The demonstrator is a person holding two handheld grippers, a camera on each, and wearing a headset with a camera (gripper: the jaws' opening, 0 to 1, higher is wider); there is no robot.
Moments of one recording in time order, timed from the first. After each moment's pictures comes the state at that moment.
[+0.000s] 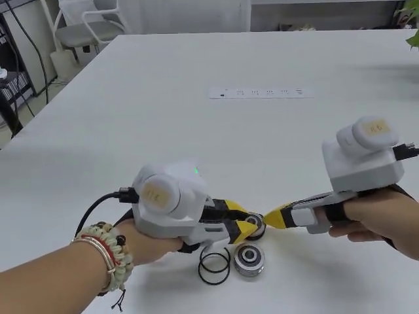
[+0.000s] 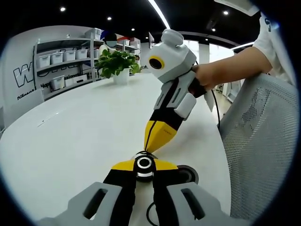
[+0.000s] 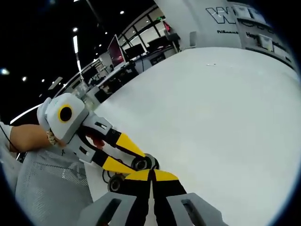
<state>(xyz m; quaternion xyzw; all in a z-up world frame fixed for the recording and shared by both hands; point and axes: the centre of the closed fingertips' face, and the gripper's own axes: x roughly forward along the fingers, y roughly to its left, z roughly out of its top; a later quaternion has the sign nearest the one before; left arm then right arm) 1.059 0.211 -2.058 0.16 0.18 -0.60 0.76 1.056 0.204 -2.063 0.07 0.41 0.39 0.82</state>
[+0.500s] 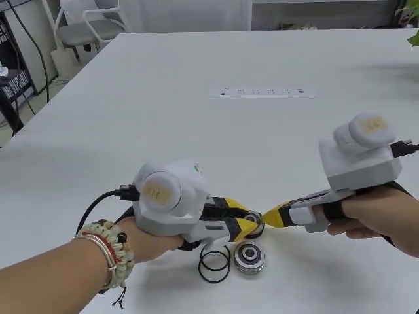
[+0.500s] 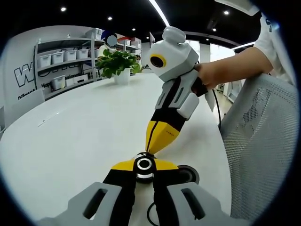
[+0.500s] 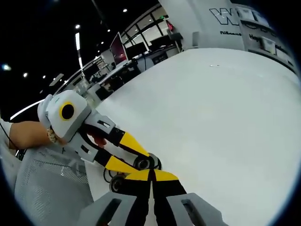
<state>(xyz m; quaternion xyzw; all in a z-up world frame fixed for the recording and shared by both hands) 1.060 0.211 -2.058 0.16 0.18 -0.60 0.77 1.053 0.208 -2.061 0.05 0.40 0.40 0.82</state>
